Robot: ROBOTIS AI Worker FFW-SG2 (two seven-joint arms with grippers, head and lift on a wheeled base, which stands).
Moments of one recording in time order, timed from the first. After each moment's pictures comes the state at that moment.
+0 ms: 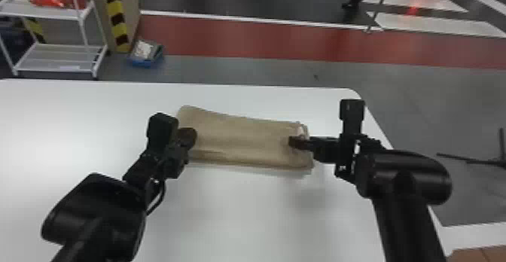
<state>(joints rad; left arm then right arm) -0.22 0.05 -0.33 -1.26 0.00 0.21 -0.08 -0.25 -0.07 -0.18 -1.47 0.03 0.81 0.40</state>
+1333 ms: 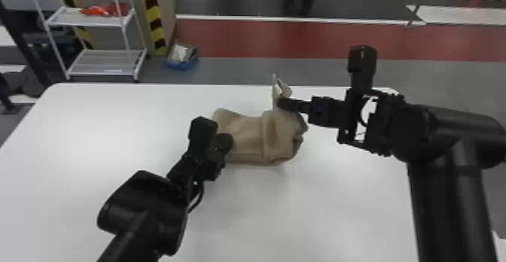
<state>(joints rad) -0.21 0.05 -0.34 -1.25 -0.01 0.28 -0.10 -0.32 0.00 -0.06 -1.79 -0.25 1.16 0.39</state>
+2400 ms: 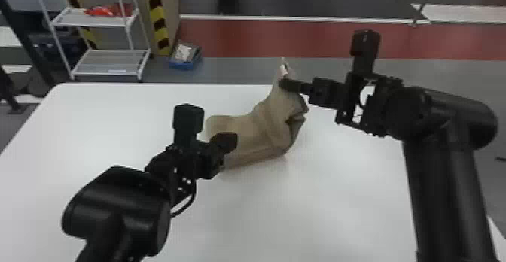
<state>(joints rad) -0.09 0.06 -0.23 -1.67 0.06 0.59 -0.27 -0.42 0.00 -0.07 -1.63 -0.30 1.06 0.36</state>
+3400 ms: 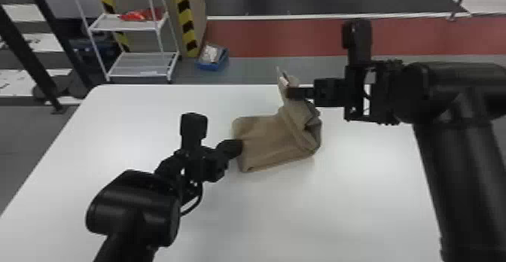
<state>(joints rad) -0.11 0.09 -0.14 -1.51 0.05 0.51 -0.35 -0.51 0.00 0.10 -1.61 -0.24 1.21 0.33</state>
